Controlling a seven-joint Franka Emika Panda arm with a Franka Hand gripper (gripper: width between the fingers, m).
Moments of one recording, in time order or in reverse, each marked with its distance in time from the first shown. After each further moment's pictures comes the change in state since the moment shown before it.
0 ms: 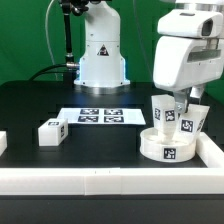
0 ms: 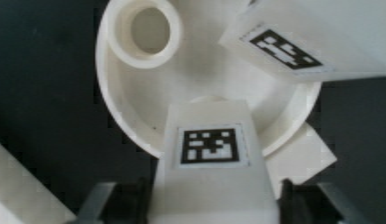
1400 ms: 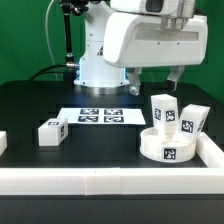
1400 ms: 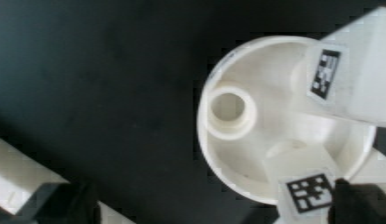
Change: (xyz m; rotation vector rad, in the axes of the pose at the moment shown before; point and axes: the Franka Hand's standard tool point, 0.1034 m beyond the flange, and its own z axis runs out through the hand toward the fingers) arm -0.047 0.050 -0.025 0.004 -0.036 0.150
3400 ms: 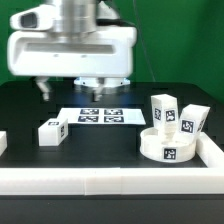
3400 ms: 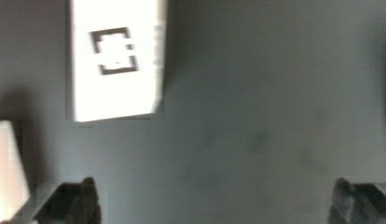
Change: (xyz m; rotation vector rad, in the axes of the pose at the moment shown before) arm -0.113 0.102 0.042 0.117 -0.048 0.700
